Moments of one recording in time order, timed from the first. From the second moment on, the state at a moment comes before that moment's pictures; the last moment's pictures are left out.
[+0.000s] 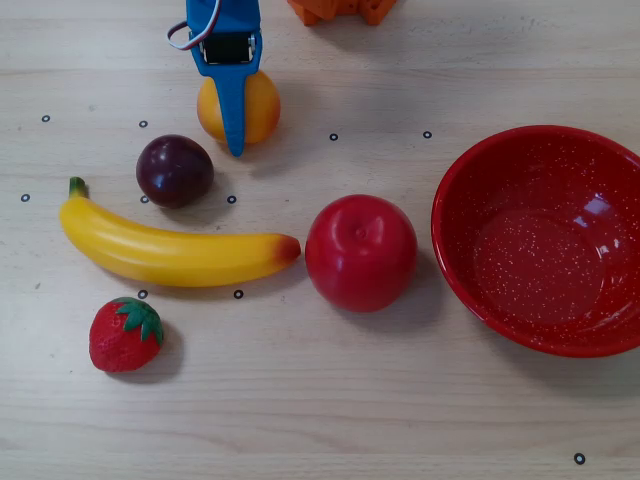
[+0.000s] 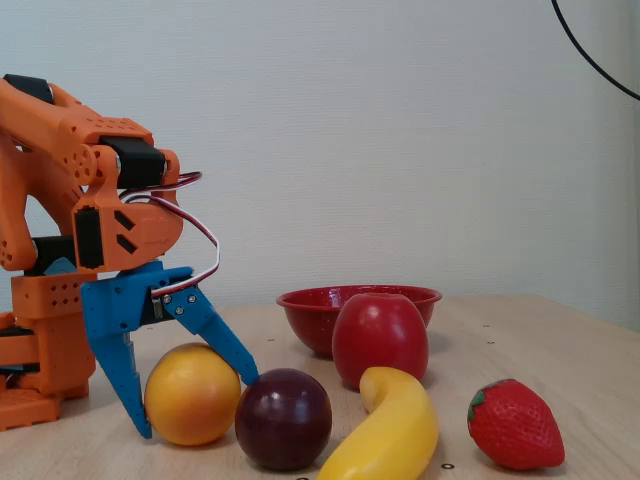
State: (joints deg) arm -38.8 106.3 138.5 57.0 52.6
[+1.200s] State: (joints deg) arm -15.6 107.0 94.7 99.7 26.0
